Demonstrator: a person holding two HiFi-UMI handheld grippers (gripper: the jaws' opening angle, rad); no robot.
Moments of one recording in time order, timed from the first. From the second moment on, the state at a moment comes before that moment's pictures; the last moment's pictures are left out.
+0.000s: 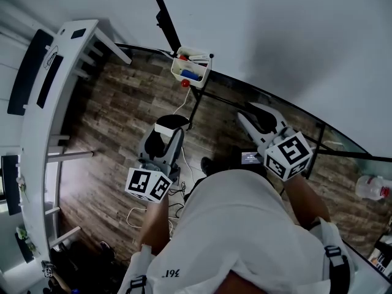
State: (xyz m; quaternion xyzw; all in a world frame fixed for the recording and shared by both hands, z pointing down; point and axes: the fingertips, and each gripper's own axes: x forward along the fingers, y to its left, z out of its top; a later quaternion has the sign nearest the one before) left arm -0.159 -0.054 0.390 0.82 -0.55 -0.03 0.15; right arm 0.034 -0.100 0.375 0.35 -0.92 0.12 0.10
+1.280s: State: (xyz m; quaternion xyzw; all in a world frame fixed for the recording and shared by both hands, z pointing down) left arm -0.153 -0.051 0.400 0.83 -0.54 -0.03 0.16; right arm 0.035 -0.101 0.384 0.35 -0.92 0.14 0.10
